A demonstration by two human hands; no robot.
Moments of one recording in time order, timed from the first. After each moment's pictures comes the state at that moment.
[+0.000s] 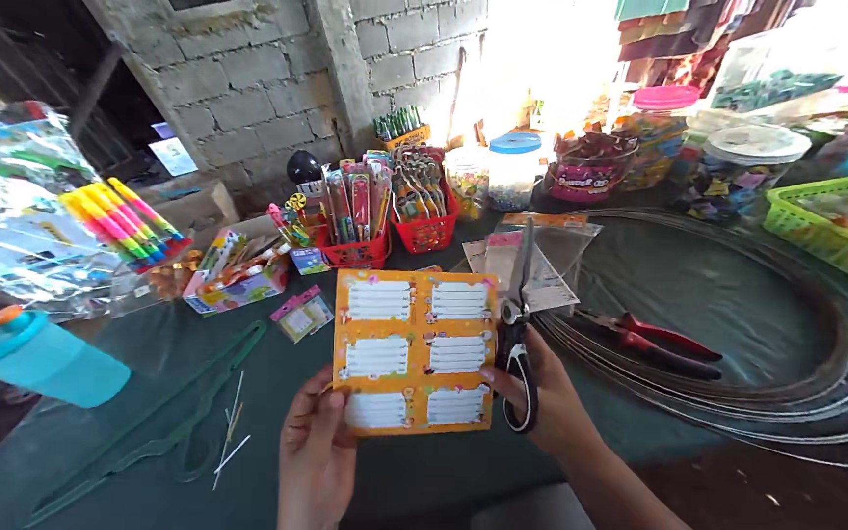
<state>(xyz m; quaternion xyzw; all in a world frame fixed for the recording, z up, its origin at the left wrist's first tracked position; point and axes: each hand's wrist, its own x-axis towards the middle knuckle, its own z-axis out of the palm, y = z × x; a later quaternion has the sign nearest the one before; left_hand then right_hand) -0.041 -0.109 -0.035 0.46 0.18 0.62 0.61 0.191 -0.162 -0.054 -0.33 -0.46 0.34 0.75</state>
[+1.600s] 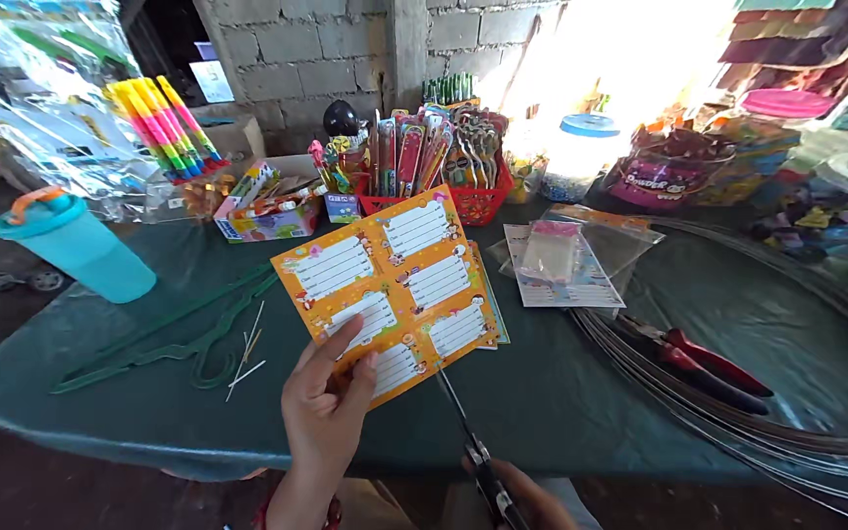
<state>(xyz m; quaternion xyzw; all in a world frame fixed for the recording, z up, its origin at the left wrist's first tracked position) -0.053 -0.113 -0.044 0.65 0.27 0.67 0.23 0.154 -0.262 -0.104 -0.40 -0.53 0.57 0.48</state>
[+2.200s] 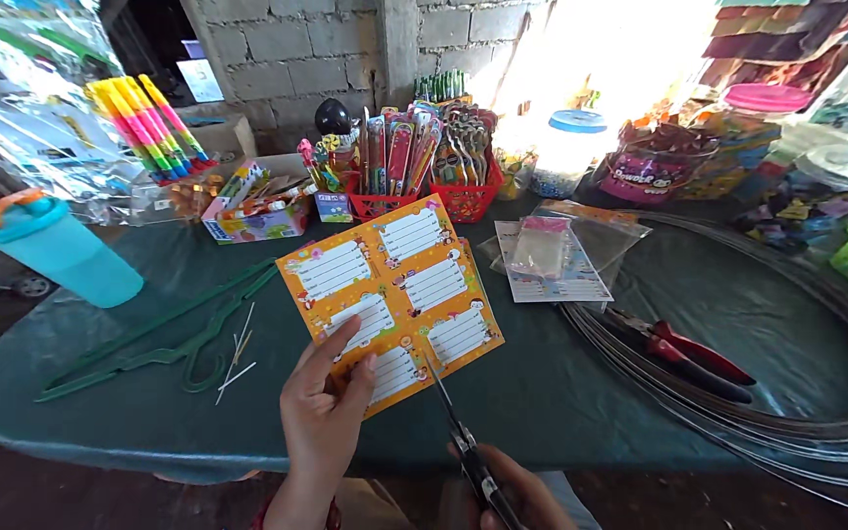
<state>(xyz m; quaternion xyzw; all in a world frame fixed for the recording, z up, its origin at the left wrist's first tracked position) -0.044 -0.119 -0.044 0.63 0.29 0.66 0.28 0.153 -0.250 -0.104 -0.37 -0.56 0.56 0.50</state>
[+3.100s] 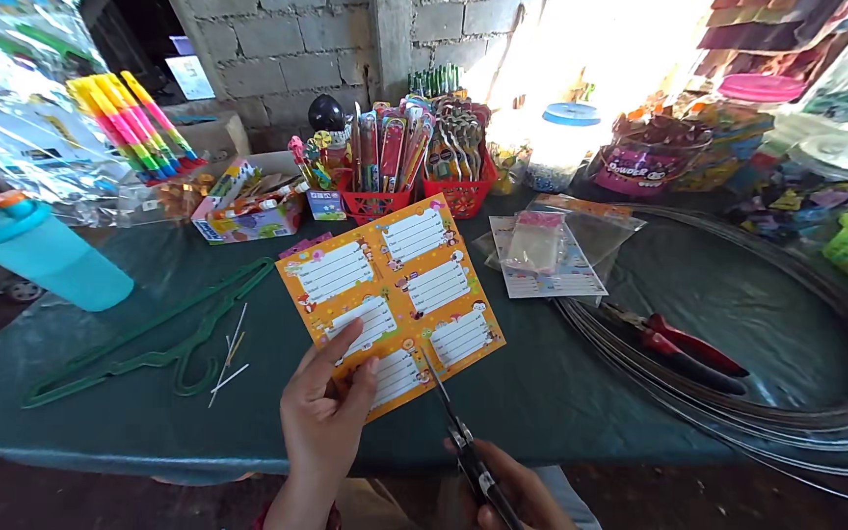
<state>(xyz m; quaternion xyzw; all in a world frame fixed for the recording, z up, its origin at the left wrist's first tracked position) -0.039 -0.121 -0.048 0.64 0.28 0.66 0.29 0.155 -0.249 -0.106 -0.36 -0.56 0.55 0.50</state>
